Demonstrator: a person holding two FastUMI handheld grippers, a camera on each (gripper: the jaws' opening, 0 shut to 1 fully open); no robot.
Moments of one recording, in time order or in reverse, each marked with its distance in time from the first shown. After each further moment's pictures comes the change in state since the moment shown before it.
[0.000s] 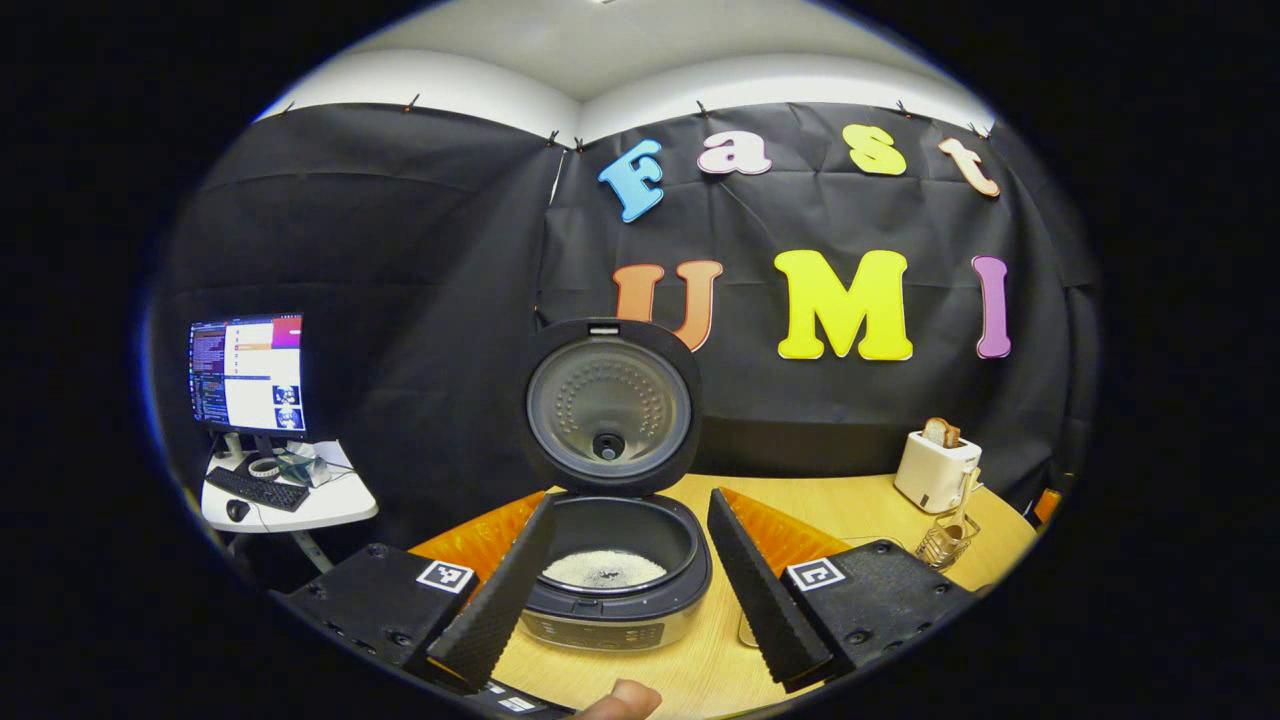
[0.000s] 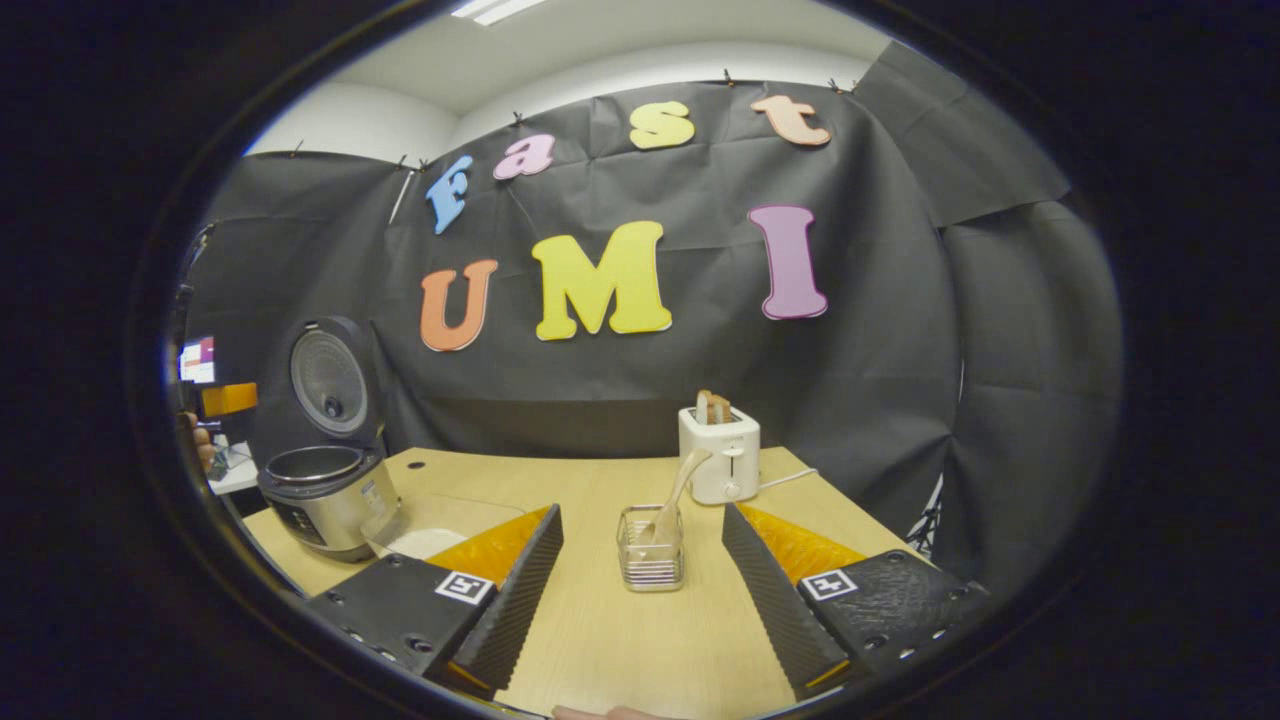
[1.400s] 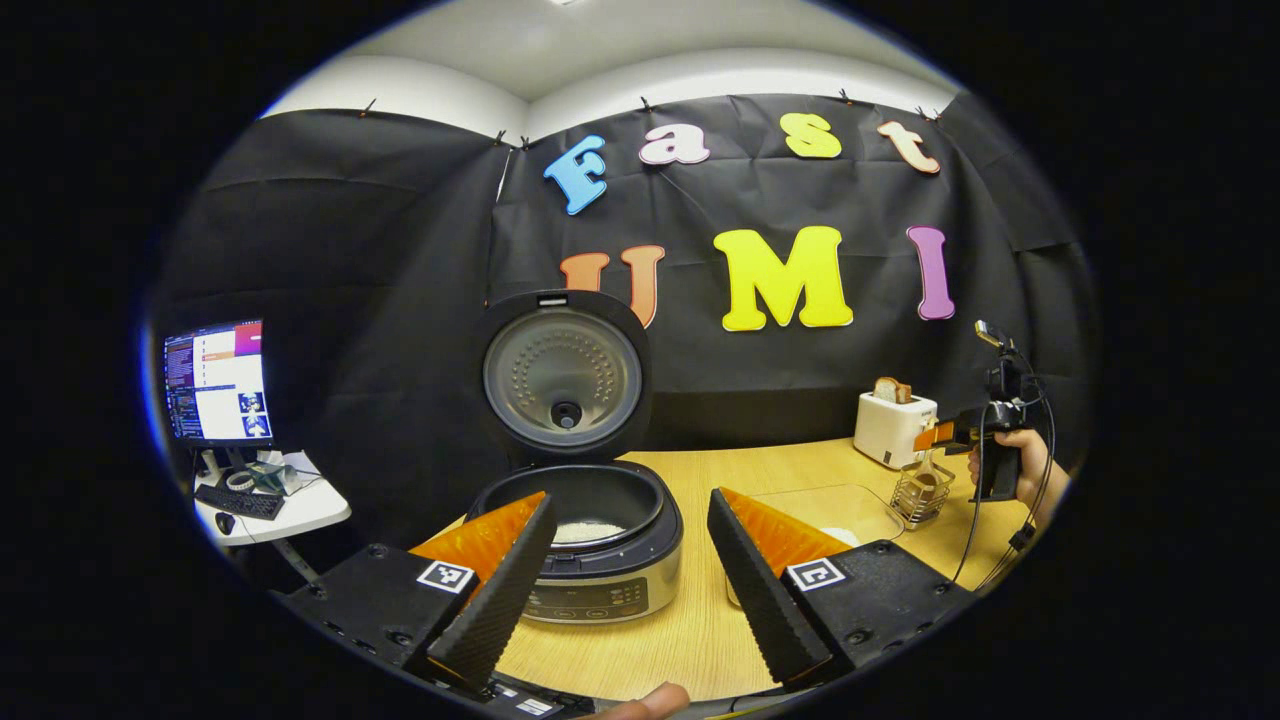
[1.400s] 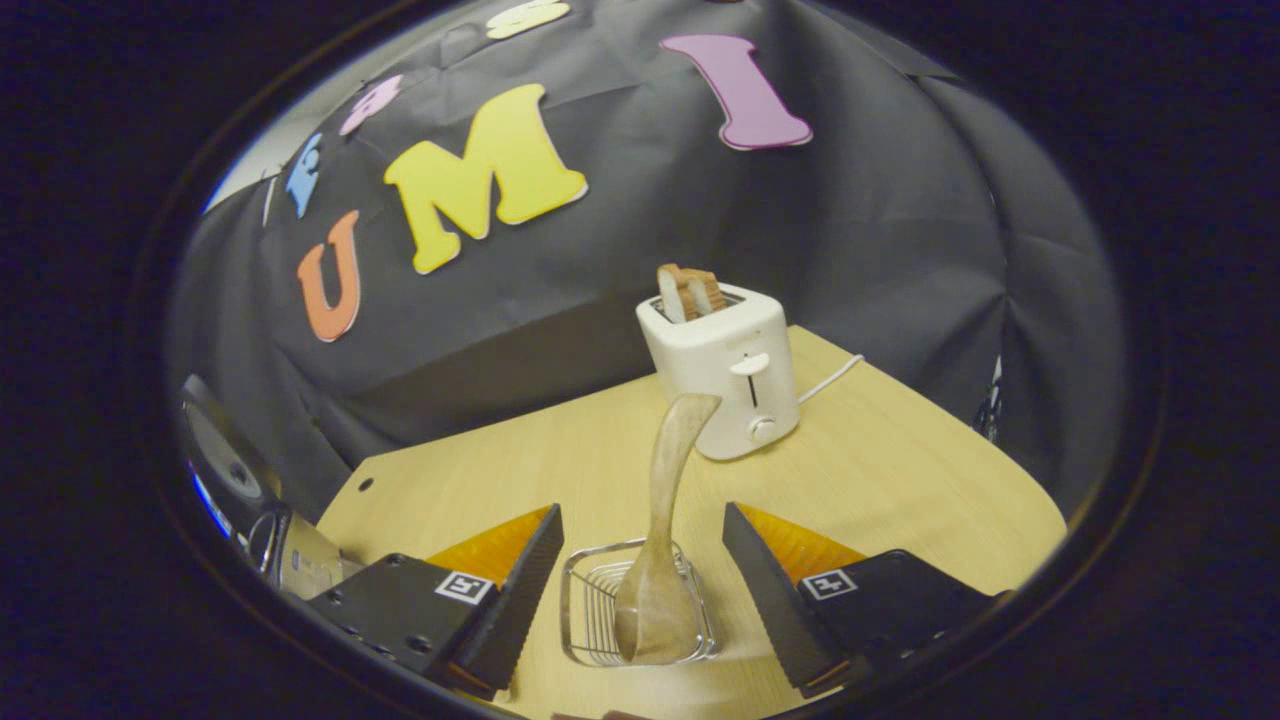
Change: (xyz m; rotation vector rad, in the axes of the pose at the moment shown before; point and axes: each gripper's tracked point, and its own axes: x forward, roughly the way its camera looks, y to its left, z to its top) left arm -0.026 -0.011 -0.034 0.073 0.003 -0.150; right arm 0.248 -0.033 -0.061 0.317 0.385 -0.074
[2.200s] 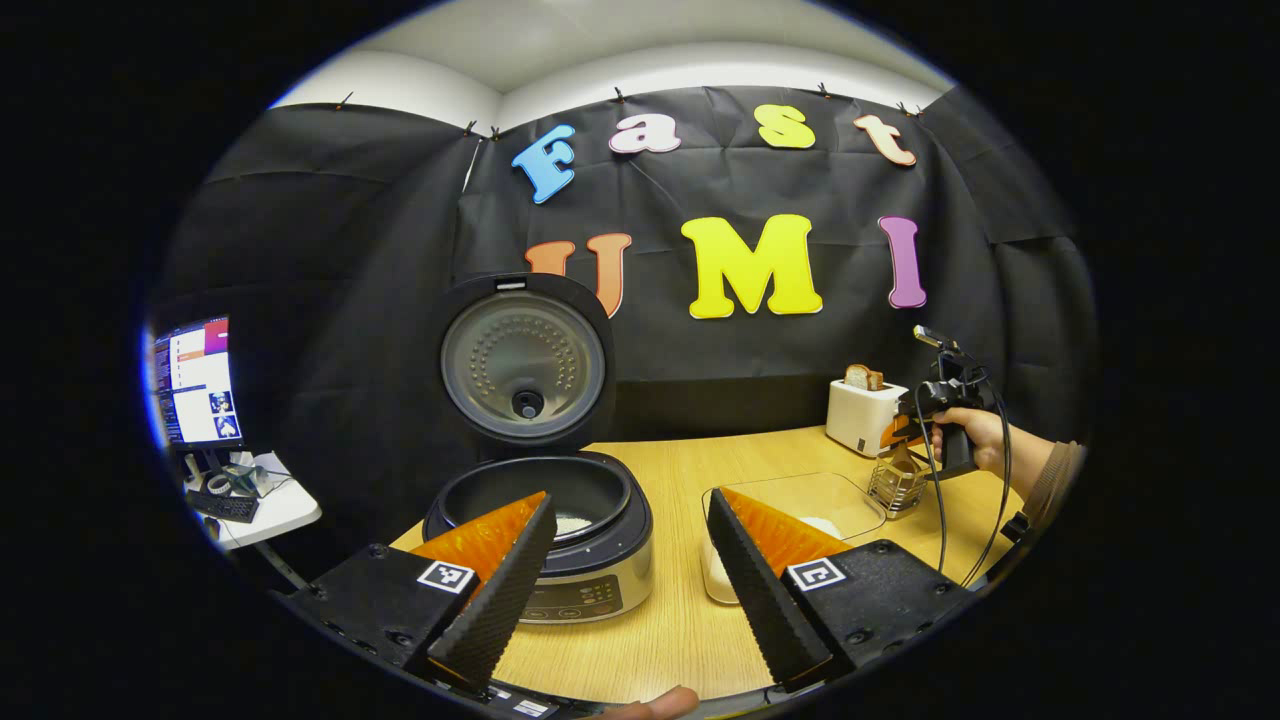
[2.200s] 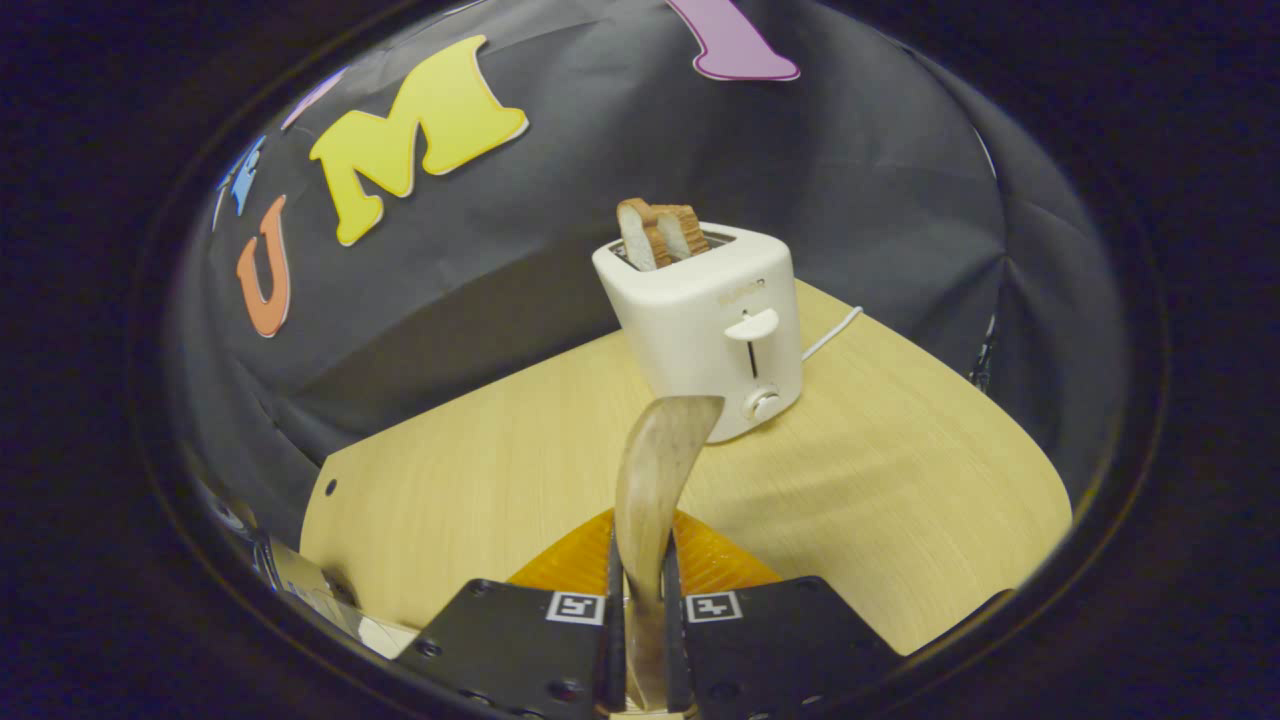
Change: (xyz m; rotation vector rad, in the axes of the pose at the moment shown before) left arm 0.011 -0.020 -0.012 0.007 0.030 -0.103; right arm 0.053 -0.006 -0.006 0.042 0.139 -0.110
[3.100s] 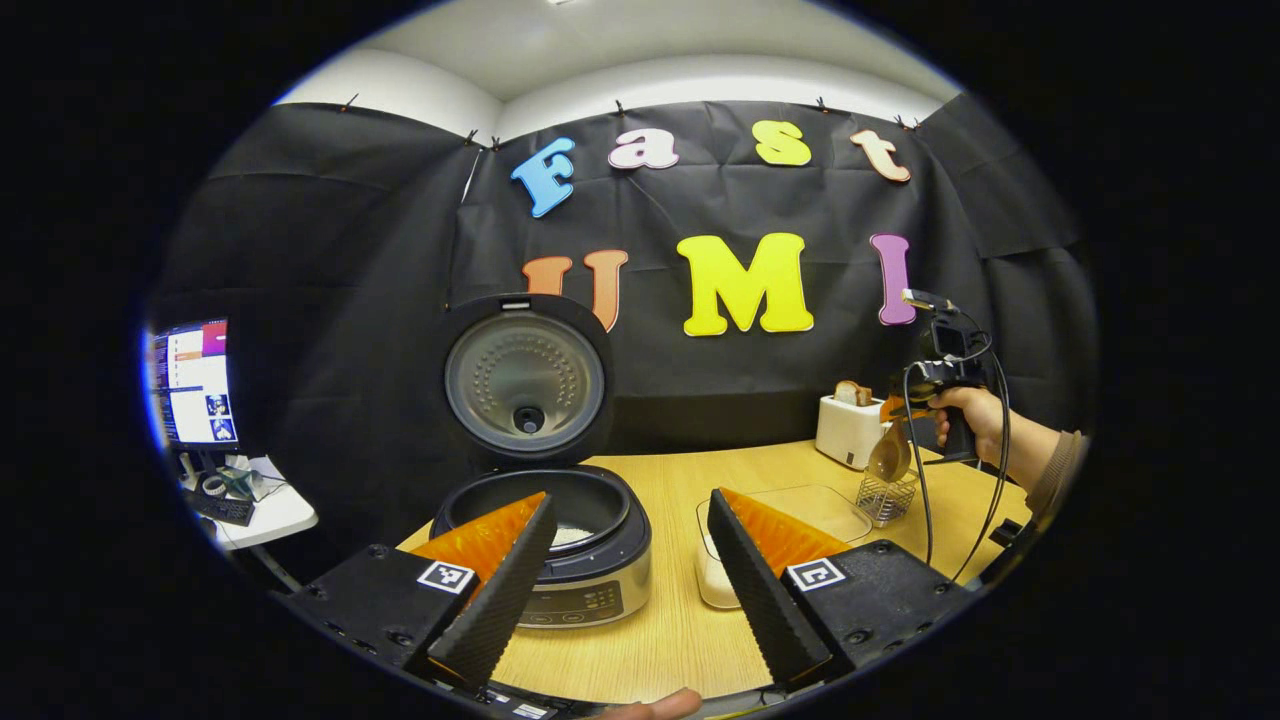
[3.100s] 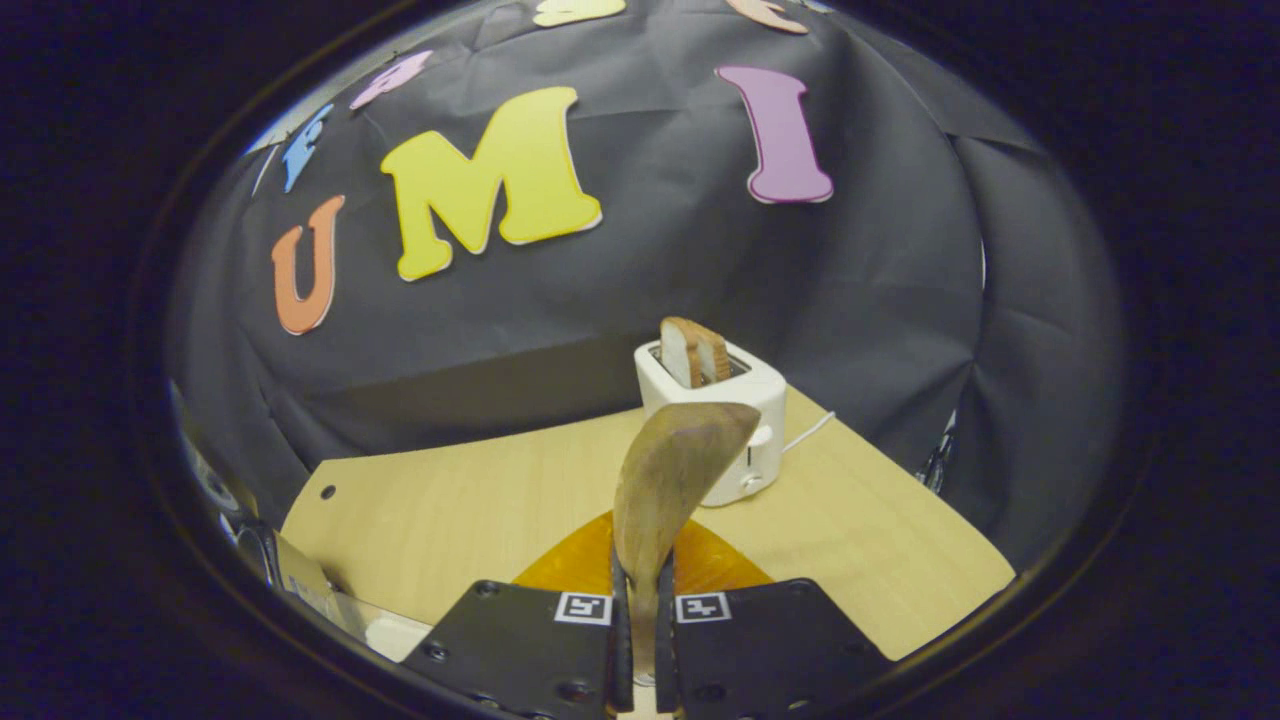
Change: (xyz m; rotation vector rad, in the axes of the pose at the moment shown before) left arm -0.015 0.006 0.016 -0.003 -0.052 -0.021; right arm -0.108 0.060 0.049 -0.173 -0.258 -0.047
